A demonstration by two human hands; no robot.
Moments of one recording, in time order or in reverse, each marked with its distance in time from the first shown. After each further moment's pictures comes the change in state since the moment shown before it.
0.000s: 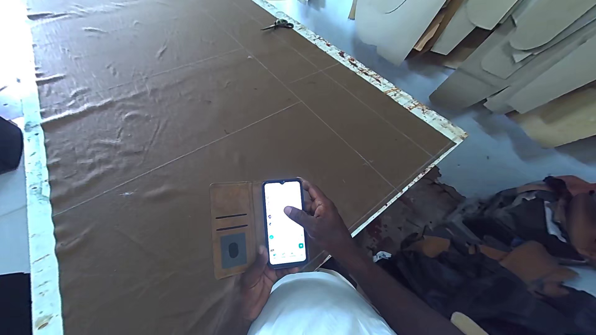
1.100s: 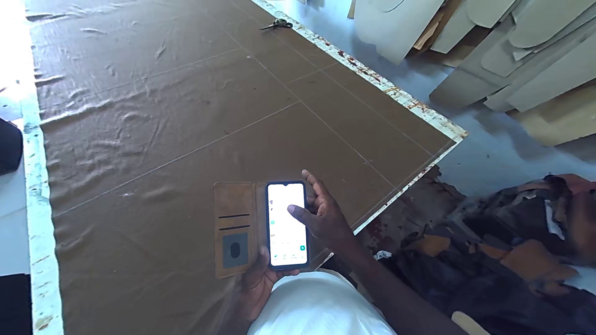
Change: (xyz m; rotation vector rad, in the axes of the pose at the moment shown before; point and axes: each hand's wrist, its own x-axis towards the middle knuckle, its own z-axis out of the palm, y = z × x) left_hand 0.000 0.001 -0.001 0.013 0.000 -0.035; right_hand 0.003 -0.001 -0.006 -0.023 0.011 -0.053
